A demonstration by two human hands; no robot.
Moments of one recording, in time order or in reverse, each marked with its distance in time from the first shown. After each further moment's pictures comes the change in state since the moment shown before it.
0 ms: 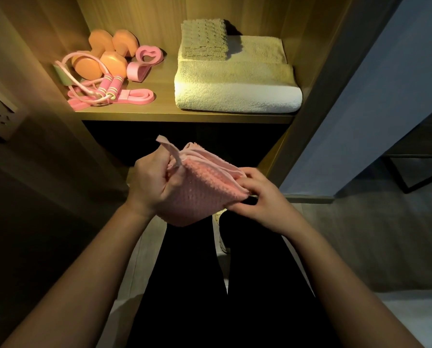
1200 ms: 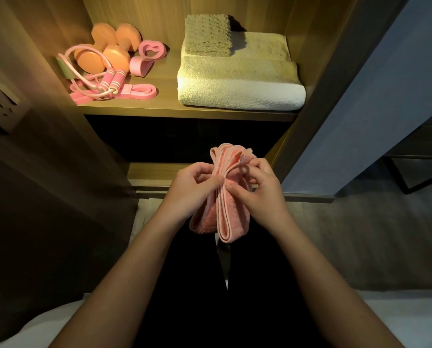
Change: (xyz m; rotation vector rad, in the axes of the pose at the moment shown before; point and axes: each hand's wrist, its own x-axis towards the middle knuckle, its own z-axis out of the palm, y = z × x) left_hand -0.011 0.036 0.038 -0.634 -0.283 -0.908; right_hand 0.007 -0.013 0.020 0.035 0.365 0.053
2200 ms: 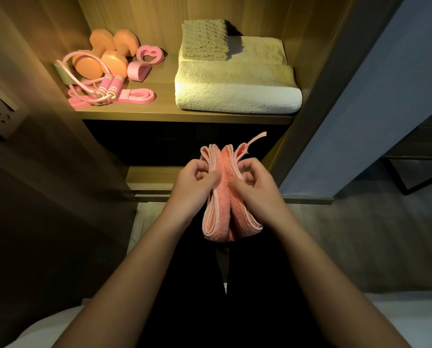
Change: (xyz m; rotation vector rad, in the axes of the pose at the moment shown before) left_hand 0.007 0.007 0.014 -0.029 0.120 -0.068; right_hand 0.008 -0.011 -0.006 0.288 -0.101 0.227
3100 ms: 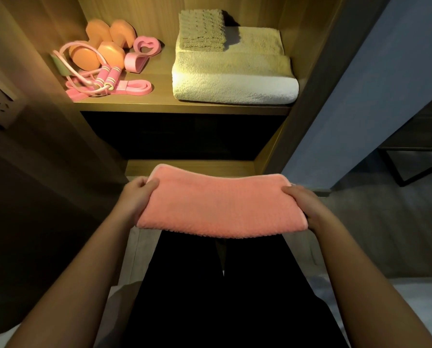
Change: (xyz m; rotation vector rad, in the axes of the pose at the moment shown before) left_hand 0.012 -0.062 -0.093 0.210 0.090 -0.317; right_hand 0.001 0.098 -0.099 0.118 0.169 0.602
